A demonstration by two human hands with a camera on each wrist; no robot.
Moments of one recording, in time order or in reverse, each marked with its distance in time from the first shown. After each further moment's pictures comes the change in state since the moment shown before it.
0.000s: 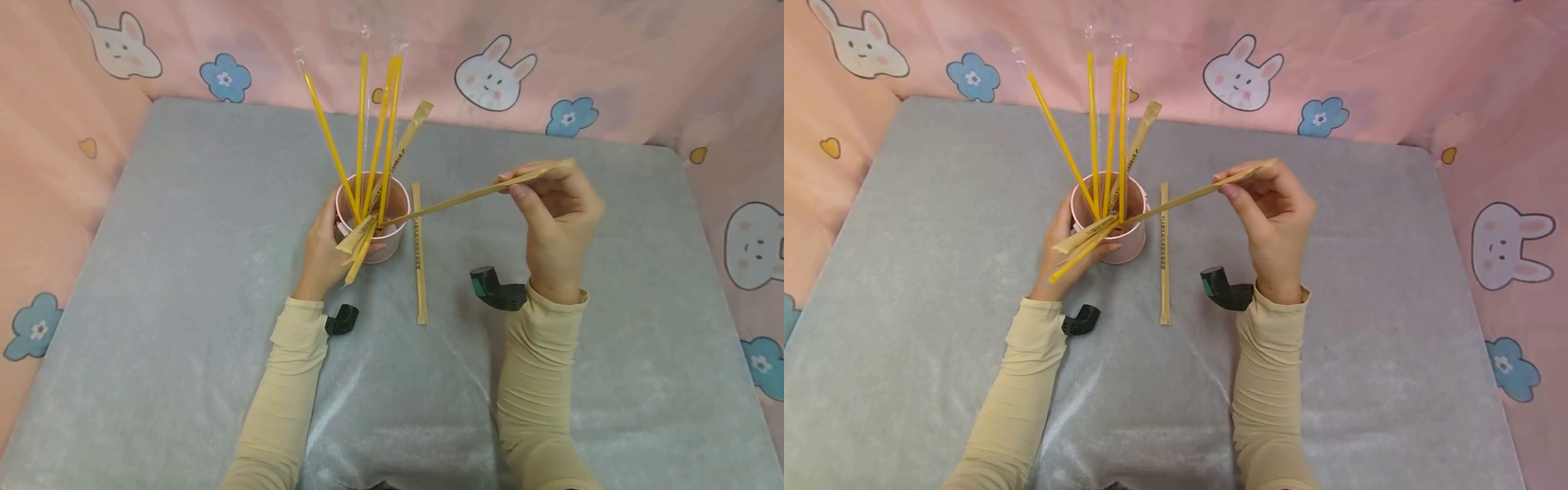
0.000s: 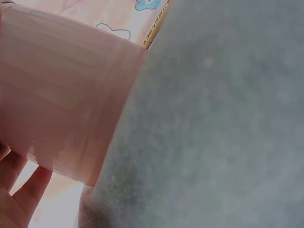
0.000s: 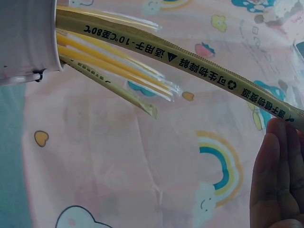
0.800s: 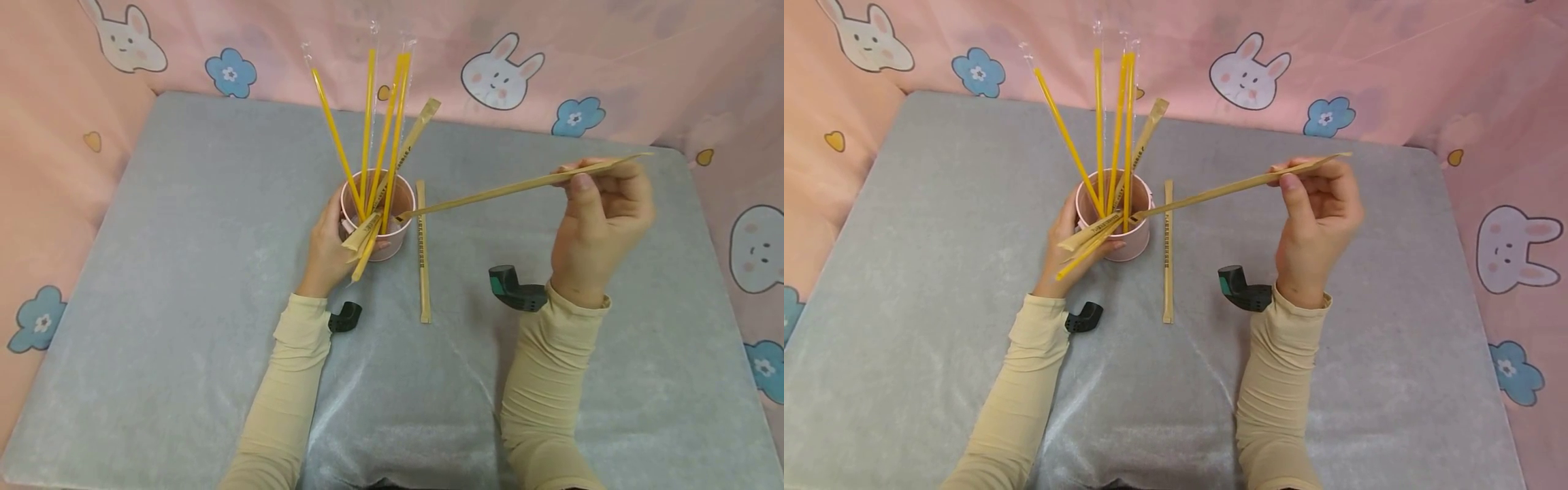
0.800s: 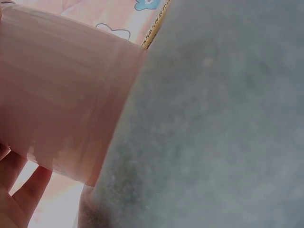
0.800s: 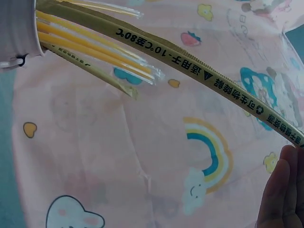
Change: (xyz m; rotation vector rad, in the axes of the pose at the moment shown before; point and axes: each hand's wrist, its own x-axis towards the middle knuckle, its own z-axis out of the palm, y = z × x) left_hand 0.000 0.001 -0.001 0.027 -0.009 -0.047; right_hand 0.007 -0.005 -0.011 0.094 0.318 -0.071
